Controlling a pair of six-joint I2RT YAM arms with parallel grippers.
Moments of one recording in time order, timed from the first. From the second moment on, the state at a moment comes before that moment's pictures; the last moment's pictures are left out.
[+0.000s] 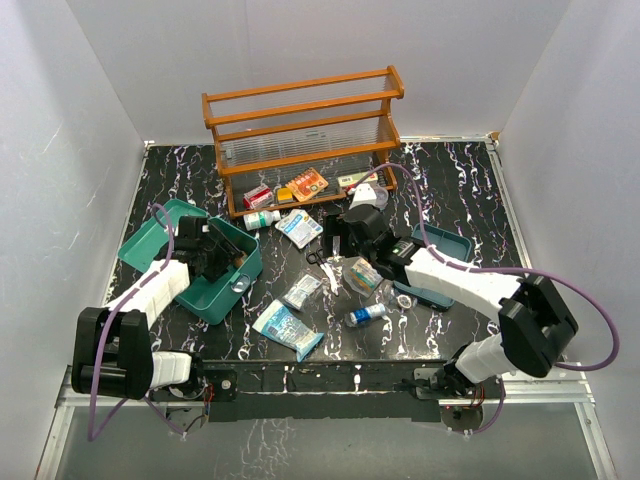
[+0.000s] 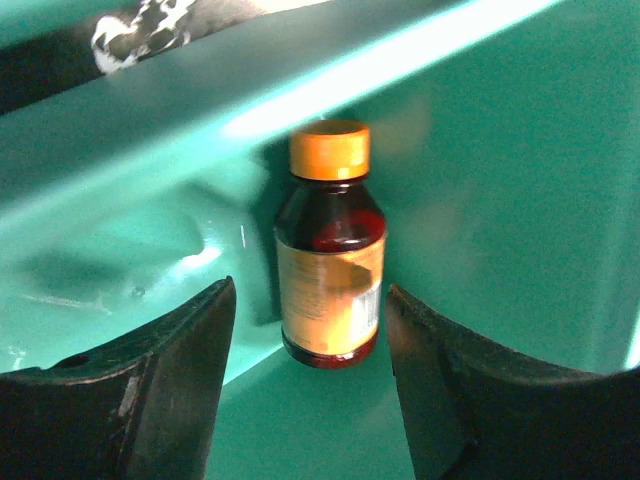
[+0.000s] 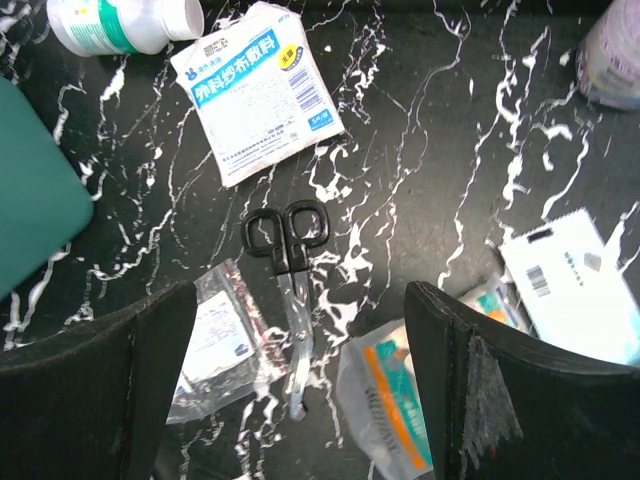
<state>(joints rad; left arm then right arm) -0.11 1.28 0.63 -0.29 0.03 -0.89 0.76 1.43 0.95 -0.12 0.26 0.43</state>
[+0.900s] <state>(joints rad) -0.11 1.24 0.59 -0.22 0.12 -1.15 0.75 1.47 1.02 -0.12 0.23 0.39</state>
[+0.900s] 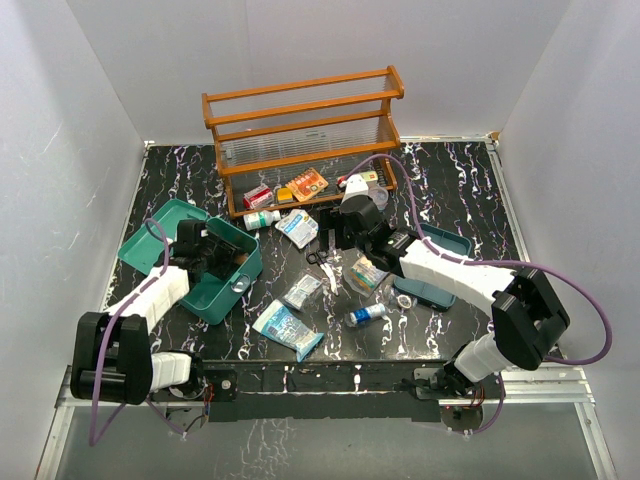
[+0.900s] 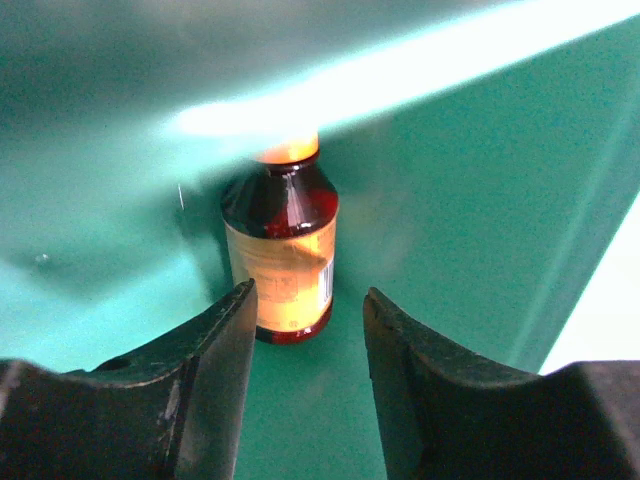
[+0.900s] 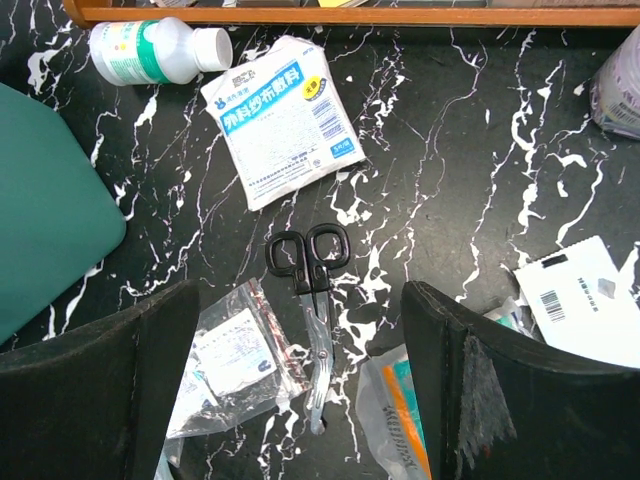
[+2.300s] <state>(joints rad) -0.11 0.89 0.97 -0.57 -0.04 -0.54 0.66 2.17 1.57 -0.21 -0.06 1.72</state>
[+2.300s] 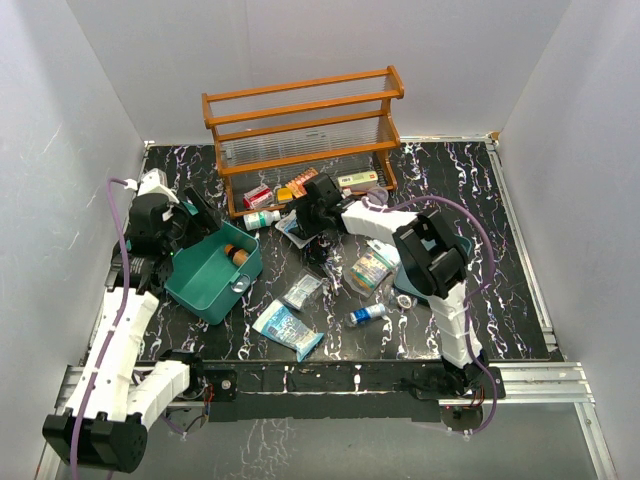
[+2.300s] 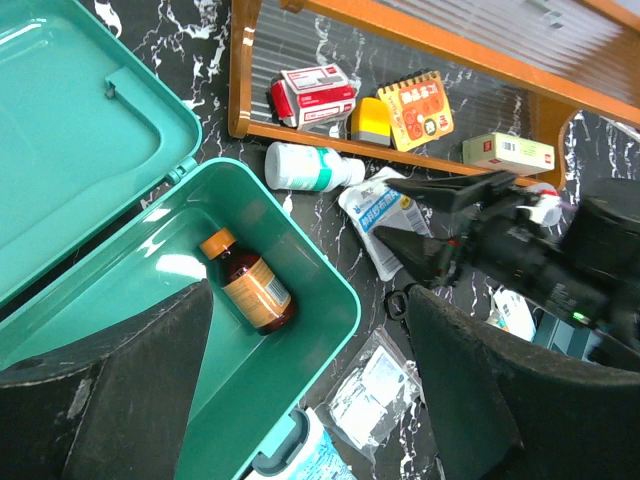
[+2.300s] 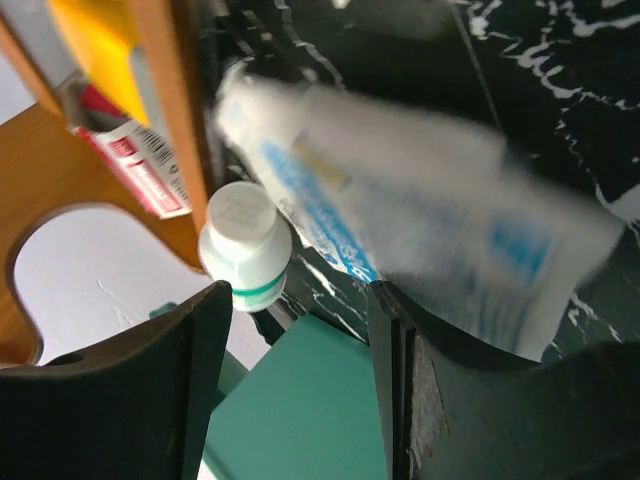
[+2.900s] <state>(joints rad) -0.11 0.85 0.95 -0.58 -0.02 -0.51 0.70 2.30 1.73 -0.27 -0.02 1.87</state>
